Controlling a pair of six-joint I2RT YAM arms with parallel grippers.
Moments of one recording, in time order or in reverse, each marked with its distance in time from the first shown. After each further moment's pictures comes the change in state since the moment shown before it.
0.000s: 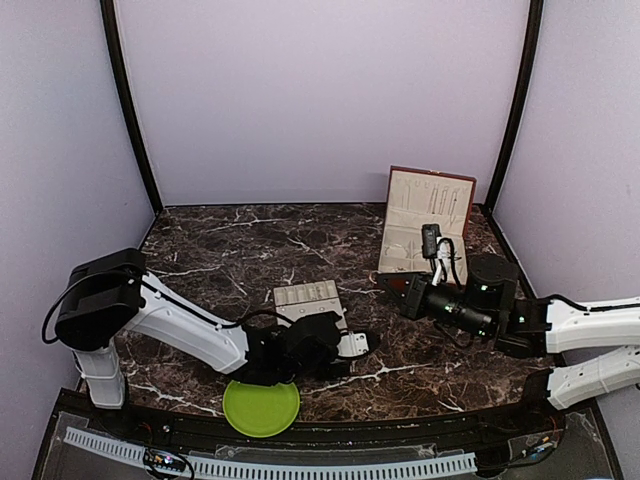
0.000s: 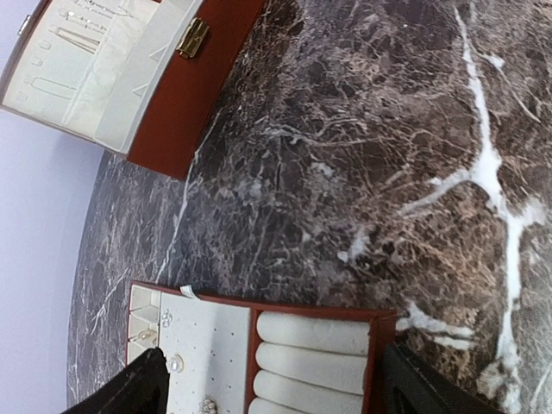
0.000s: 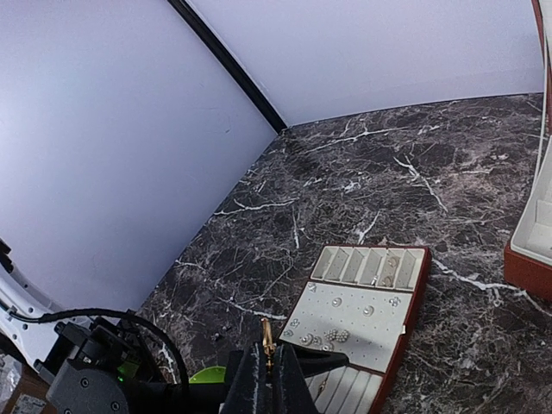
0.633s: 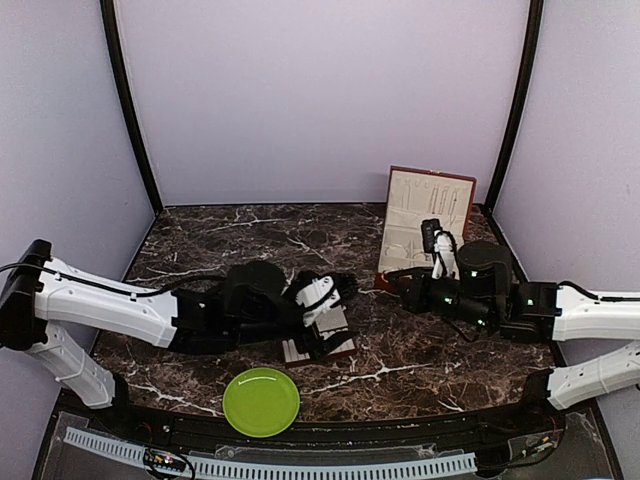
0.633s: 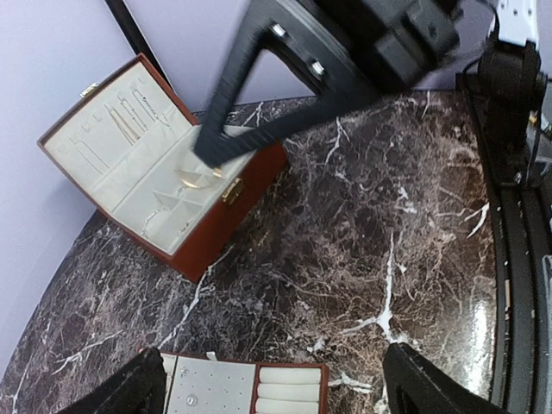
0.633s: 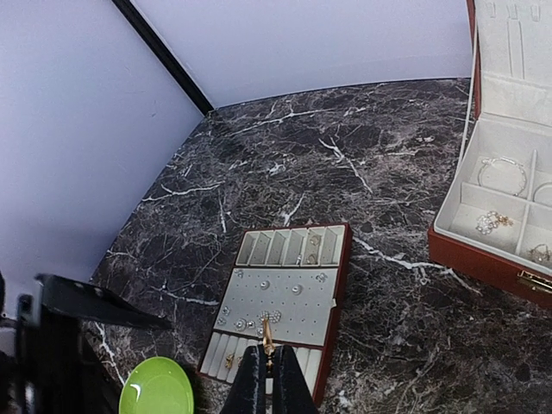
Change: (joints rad) left arm 0.055 -0.355 -0.041 -0.043 0.324 -0.241; right arm -0.002 -0.013 0.137 -0.347 0.142 -0.019
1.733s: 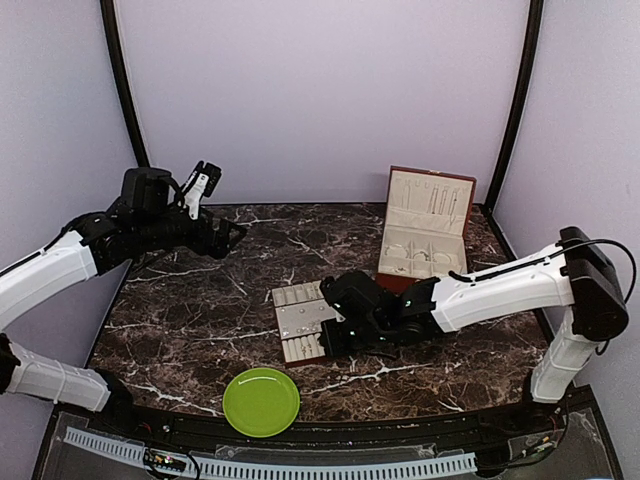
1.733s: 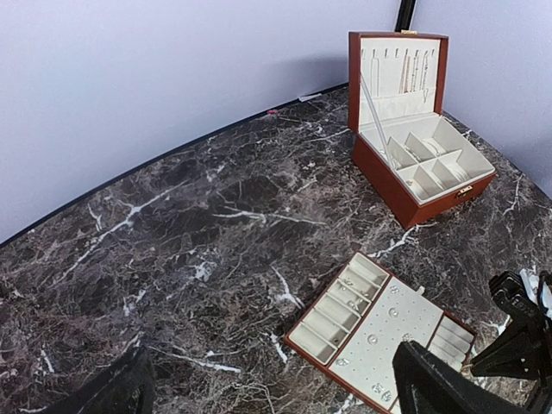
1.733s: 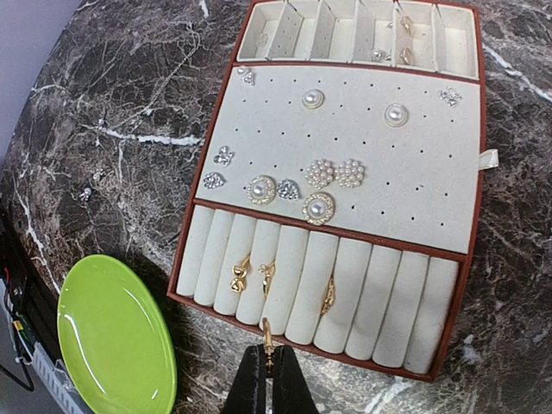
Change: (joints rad) left arm 0.683 -0.389 0.108 -0.586 0.246 -0.291; right arm 0.159 0.690 0.405 -0.251 -0.148 0.129
